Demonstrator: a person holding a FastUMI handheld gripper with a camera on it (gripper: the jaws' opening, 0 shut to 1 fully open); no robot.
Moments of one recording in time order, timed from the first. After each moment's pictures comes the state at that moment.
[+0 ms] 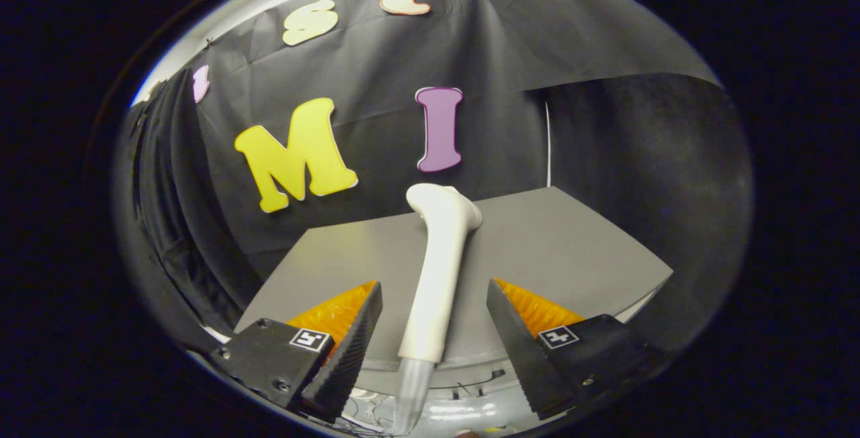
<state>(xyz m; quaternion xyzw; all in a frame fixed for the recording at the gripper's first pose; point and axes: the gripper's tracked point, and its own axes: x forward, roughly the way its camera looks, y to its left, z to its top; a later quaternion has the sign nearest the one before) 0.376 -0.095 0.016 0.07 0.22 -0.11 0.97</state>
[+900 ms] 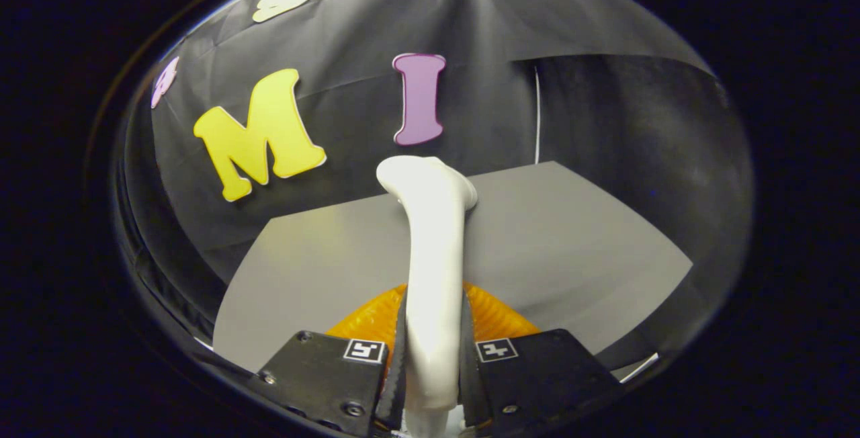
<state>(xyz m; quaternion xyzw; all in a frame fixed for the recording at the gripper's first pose) 0.413 -0.096 -0.001 0.08 0.24 -0.17 0.95</state>
